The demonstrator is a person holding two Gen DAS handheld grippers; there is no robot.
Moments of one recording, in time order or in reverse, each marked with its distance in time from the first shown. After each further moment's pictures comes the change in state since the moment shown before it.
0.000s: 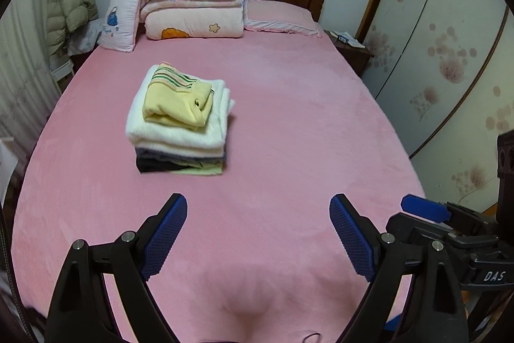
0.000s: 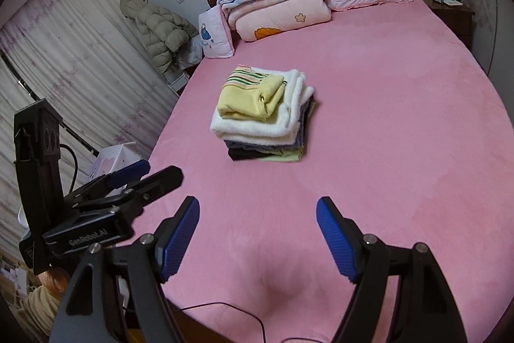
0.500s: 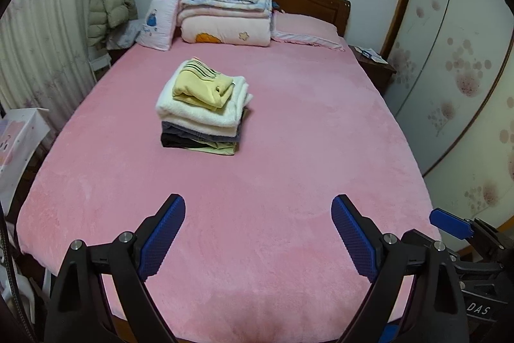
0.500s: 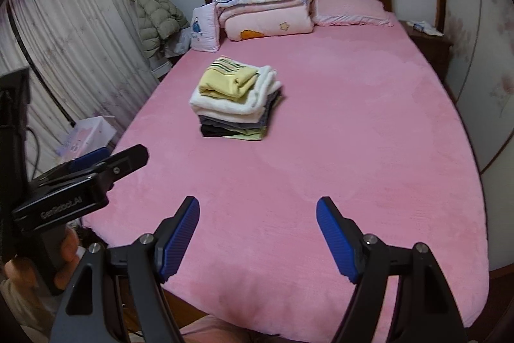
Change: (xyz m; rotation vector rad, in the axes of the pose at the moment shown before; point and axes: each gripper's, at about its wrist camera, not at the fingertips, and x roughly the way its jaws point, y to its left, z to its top) left arm -0.069 -0.068 -0.094 -0.072 -0.078 0.150; right arm -0.082 -0.009 -0.088 -0.128 -0.044 -0.174
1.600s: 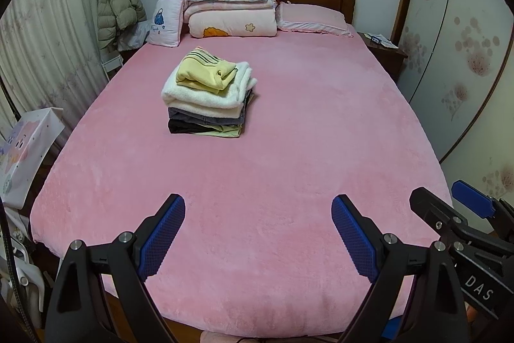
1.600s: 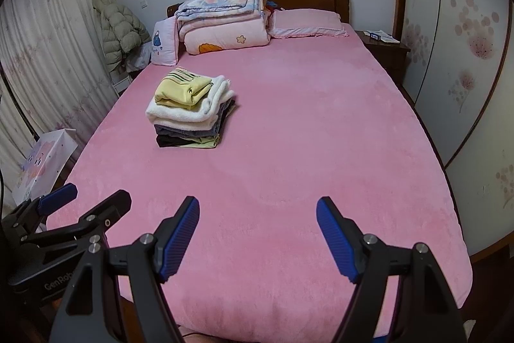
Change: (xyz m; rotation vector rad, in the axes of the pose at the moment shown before) left arm 0.007 -0.041 -0.039 0.035 0.026 0.089; right arm -0.009 -0.025 -0.032 0.036 -0.074 -0.181
